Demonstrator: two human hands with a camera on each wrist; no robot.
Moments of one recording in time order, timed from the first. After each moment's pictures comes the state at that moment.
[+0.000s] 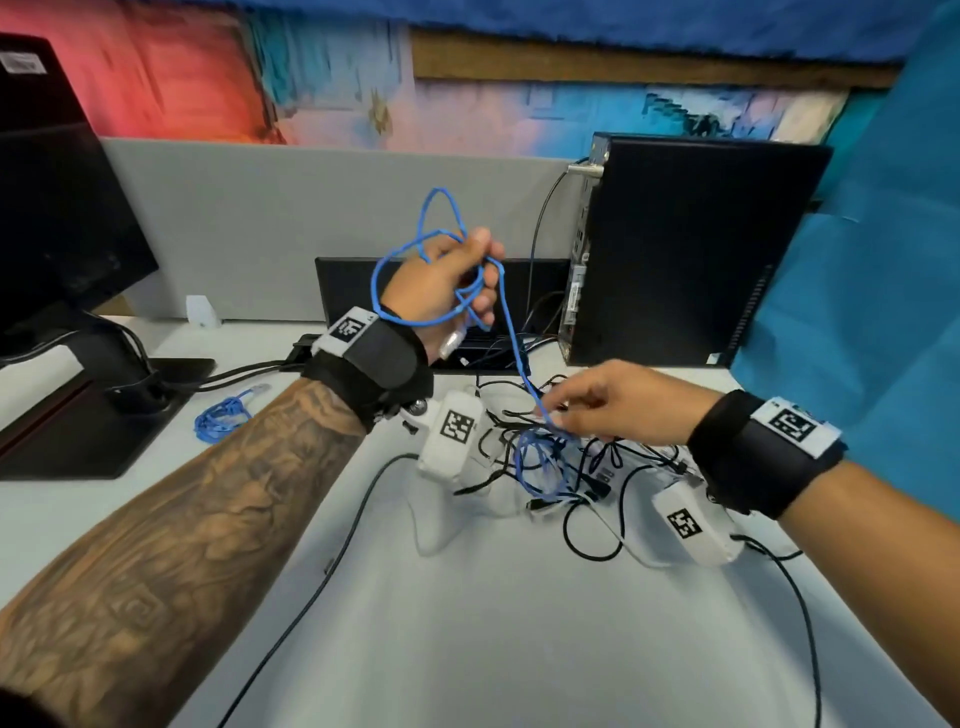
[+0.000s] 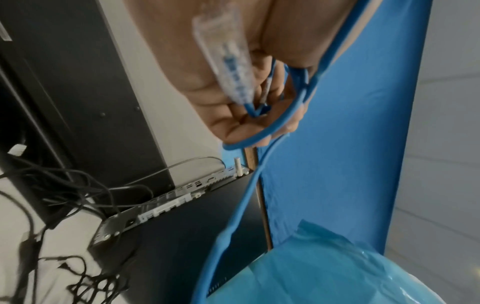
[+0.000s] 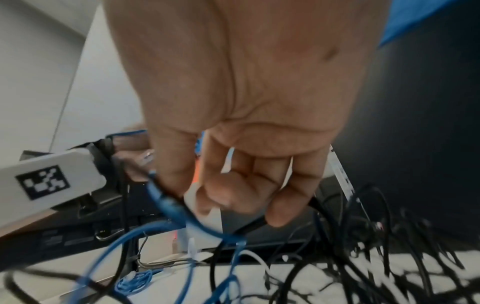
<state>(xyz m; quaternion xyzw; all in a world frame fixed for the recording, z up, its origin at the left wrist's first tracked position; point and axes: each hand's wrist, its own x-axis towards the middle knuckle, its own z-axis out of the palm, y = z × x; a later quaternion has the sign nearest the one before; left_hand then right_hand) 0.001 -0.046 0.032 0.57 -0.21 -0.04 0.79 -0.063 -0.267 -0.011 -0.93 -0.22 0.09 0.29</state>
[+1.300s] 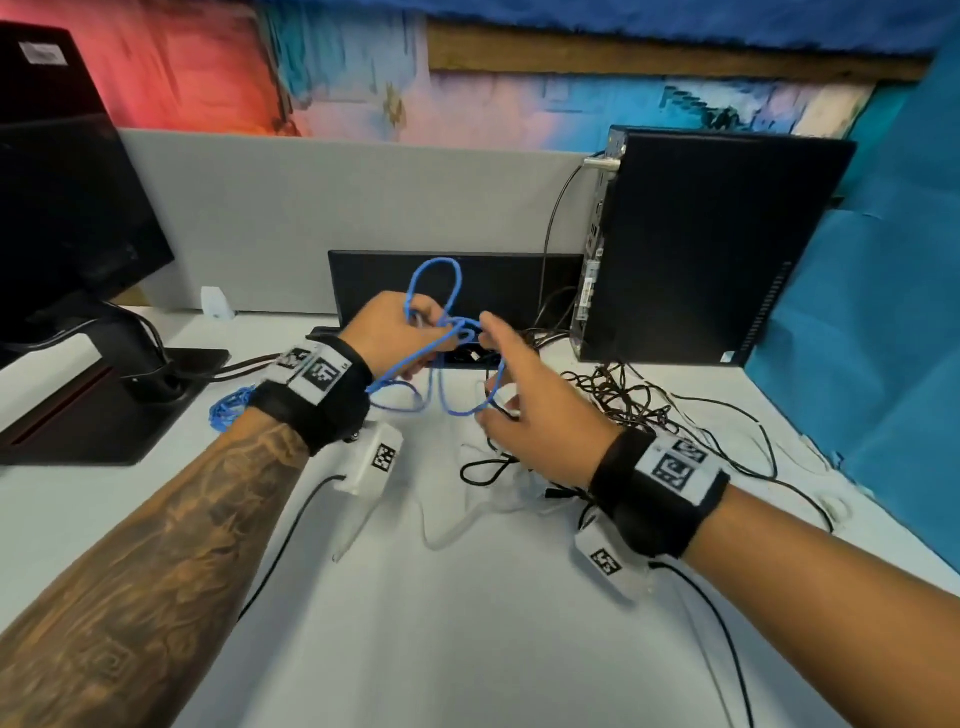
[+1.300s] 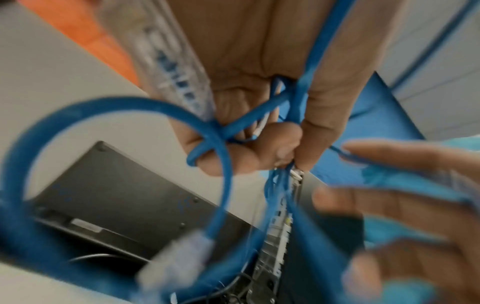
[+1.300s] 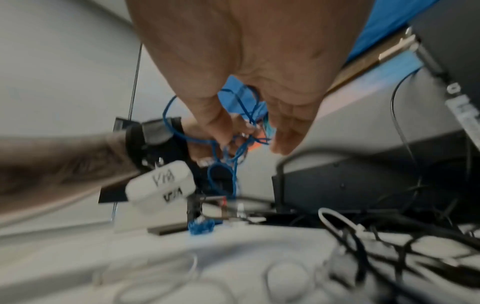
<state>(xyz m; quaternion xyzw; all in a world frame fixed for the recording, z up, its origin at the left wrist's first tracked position) -0.003 0.020 -0.003 0.85 -0.16 0.02 0.49 -0.073 -0.177 -0.040 -0.90 -0.23 -0.07 0.37</state>
